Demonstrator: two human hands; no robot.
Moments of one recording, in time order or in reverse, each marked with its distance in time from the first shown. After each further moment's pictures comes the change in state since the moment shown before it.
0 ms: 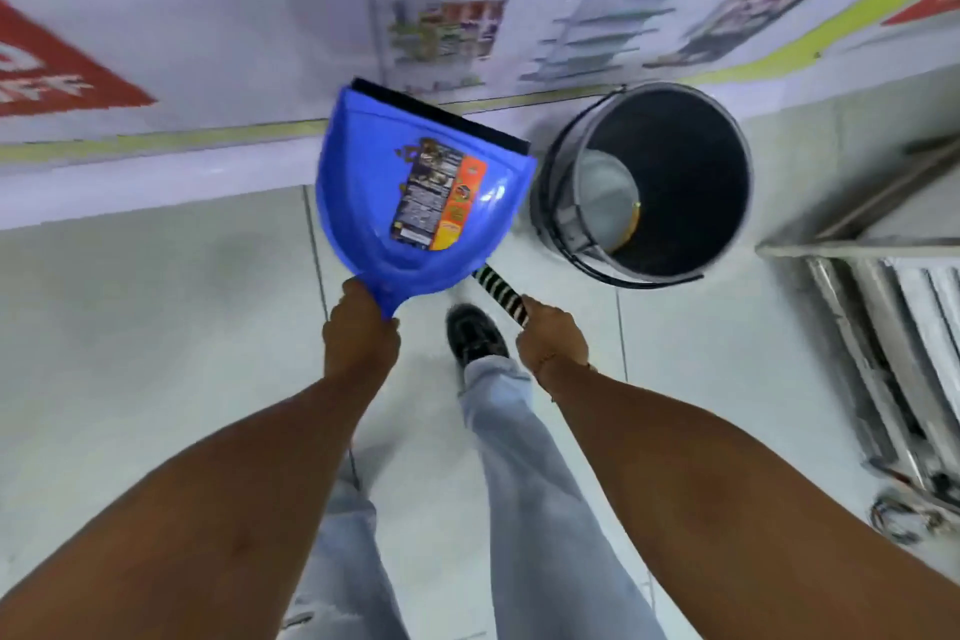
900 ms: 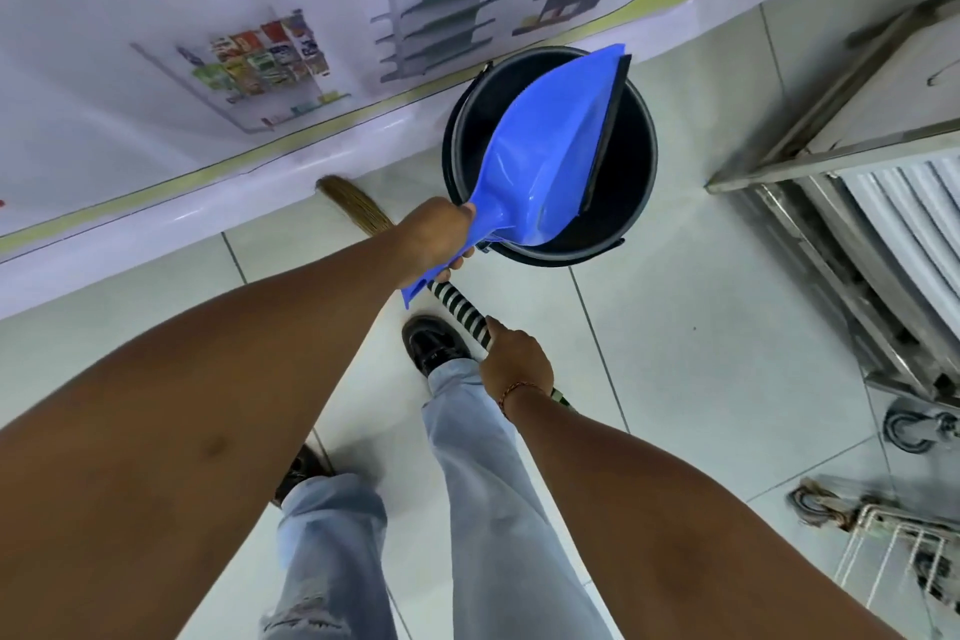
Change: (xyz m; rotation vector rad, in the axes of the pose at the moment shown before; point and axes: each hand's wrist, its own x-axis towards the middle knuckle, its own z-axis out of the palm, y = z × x) left_hand 0.001 0.220 0.048 -0.110 -0.646 0.091; right_hand -0.003 0.073 -0.009 0.194 -0.063 0.078
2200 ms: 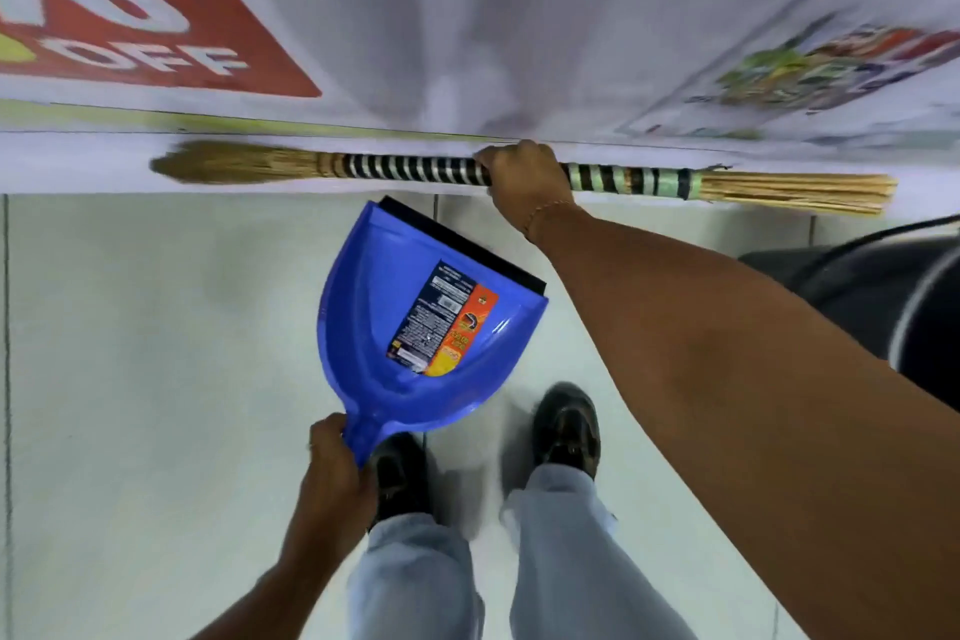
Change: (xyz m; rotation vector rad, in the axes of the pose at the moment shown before) left_hand 0.029 -0.418 -0.137 -0.287 0.633 -0.158; right_hand 0.198 -0.402 0.092 -0.698 0.284 -0.840
